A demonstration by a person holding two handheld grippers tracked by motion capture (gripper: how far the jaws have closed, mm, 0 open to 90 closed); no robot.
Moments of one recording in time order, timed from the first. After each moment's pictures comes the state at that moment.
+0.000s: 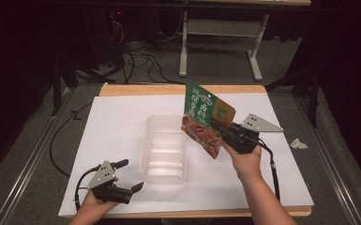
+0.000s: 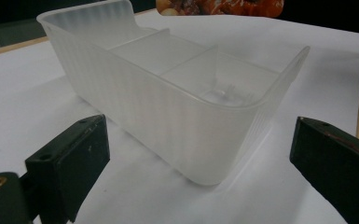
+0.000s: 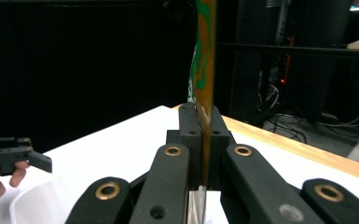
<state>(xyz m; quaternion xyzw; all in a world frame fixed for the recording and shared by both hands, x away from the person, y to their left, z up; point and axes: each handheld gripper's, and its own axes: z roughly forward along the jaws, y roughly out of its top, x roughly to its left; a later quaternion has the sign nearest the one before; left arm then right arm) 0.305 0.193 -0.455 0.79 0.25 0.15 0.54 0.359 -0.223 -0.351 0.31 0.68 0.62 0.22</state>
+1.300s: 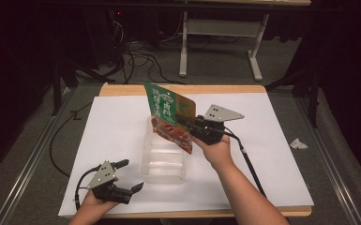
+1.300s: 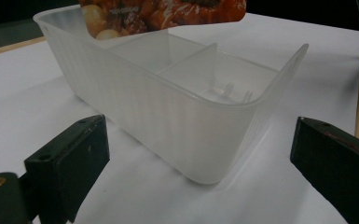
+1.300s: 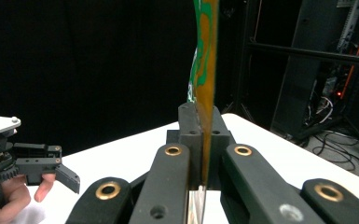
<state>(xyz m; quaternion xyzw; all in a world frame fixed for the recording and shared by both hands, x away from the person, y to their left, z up) 0.305 0.193 -0.455 0.79 0.24 0.15 0.54 0.394 -0.147 -0.348 0.23 0.72 0.63 0.18</state>
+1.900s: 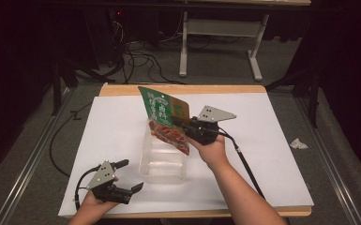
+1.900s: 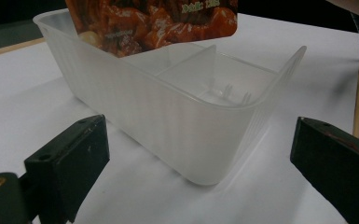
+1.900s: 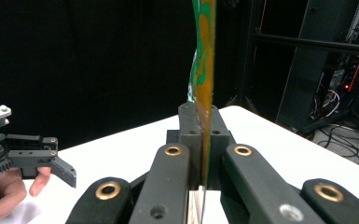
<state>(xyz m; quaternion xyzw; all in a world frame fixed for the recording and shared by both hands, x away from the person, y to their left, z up) 0.305 0.193 -0.455 0.79 0.24 0.15 0.54 0.402 -0.136 -0.359 0.23 0.73 0.62 0.17</state>
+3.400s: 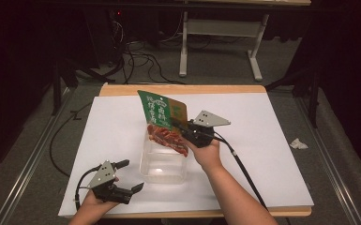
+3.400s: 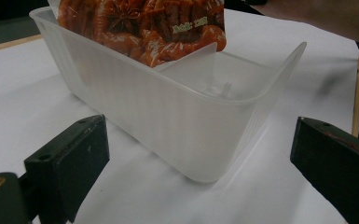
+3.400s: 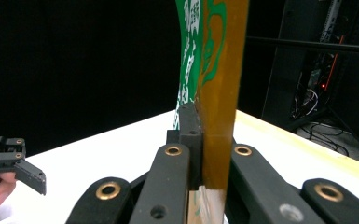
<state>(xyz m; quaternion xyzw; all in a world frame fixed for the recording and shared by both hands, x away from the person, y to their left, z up) 0.306 0.193 -0.456 0.79 0.24 0.14 0.54 0.406 -0.127 -0.386 0.26 0.71 0.62 0.20</state>
